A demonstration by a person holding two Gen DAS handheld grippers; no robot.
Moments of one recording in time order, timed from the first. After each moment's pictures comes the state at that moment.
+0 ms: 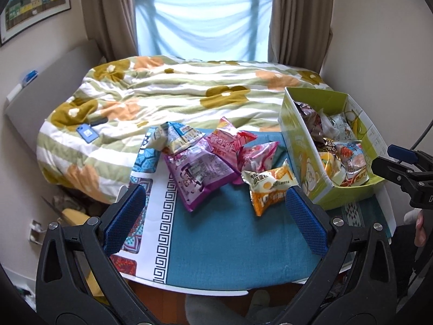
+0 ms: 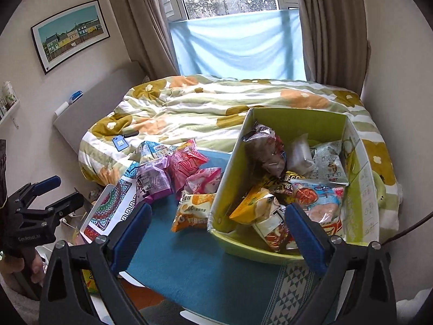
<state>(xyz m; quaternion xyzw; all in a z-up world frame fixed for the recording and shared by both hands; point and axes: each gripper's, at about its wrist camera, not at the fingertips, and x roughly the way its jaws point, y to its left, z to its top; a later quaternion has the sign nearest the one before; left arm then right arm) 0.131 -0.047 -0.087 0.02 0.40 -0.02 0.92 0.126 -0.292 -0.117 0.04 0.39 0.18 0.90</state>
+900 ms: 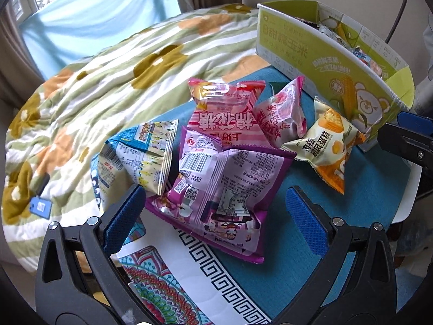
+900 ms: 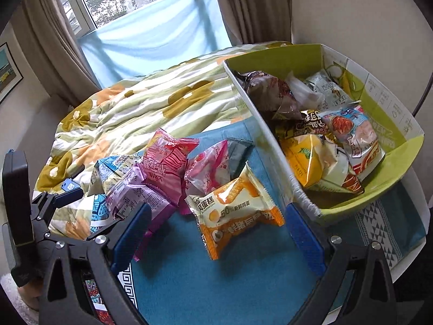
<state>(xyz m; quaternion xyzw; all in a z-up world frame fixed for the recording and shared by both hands) 0.297 -0.005 -0.220 0.19 0.48 -0.25 0.82 0.172 -0.166 -0.197 0.17 0.44 -0.06 0.88</state>
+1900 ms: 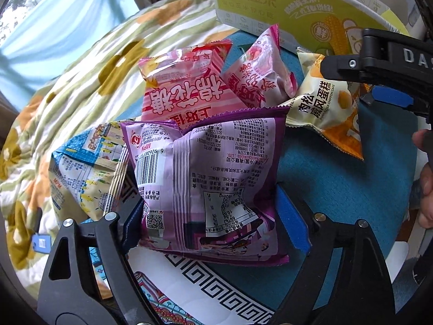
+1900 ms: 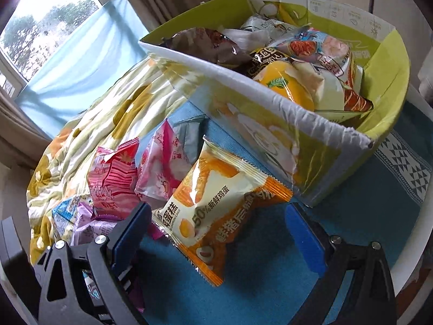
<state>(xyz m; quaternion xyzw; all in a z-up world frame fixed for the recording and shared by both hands) 0.295 -0.027 -0.271 0.27 0.48 -0.32 0.77 0.192 -0.179 -0.265 0.32 0.43 -0.22 0.81</state>
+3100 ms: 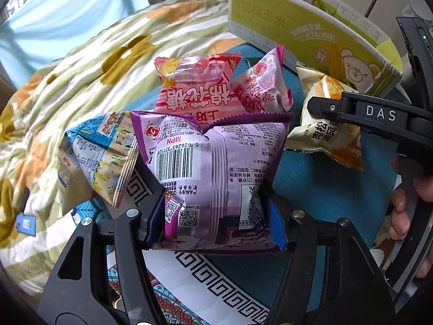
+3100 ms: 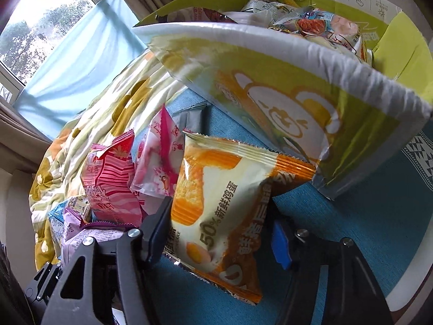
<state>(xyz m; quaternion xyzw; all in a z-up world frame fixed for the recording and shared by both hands) 0.291 -0.003 -0.246 0.21 0.50 -0.32 0.78 0.200 -0.169 -0.275 0.33 0.45 -0.20 0.81</state>
